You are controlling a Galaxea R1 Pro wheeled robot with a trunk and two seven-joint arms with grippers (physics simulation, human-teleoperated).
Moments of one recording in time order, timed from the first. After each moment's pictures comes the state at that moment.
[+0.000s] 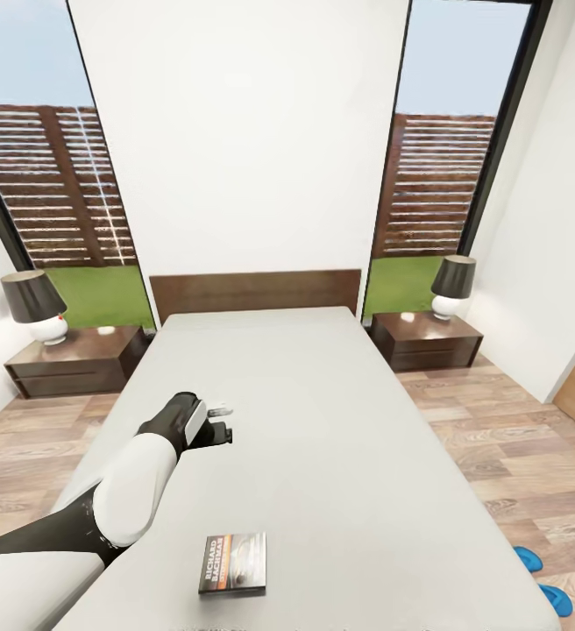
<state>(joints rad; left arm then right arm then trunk) -1.08 -0.15 0.63 -0.30 -0.49 0.79 0.06 0.04 -0.15 -0.07 0.04 0.12 -0.06 0.19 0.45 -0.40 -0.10</state>
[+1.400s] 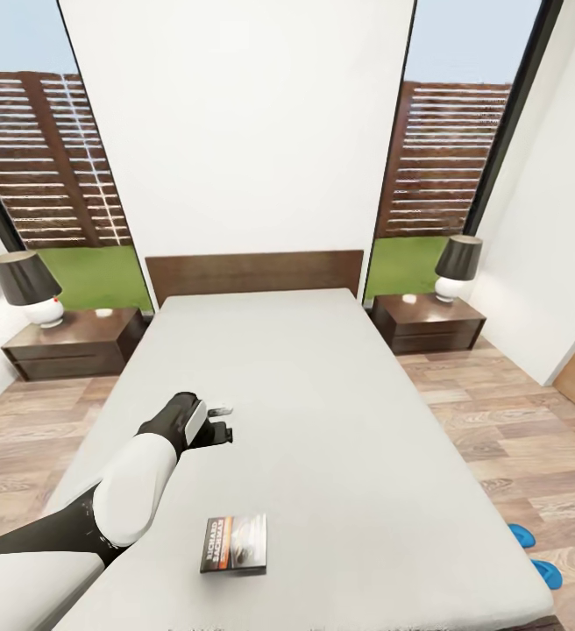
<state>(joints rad) -1.08 -0.15 0.63 -0.30 -0.49 0.78 0.06 0.04 -0.15 -0.07 0.04 0.12 -0.05 0.19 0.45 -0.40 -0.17</state>
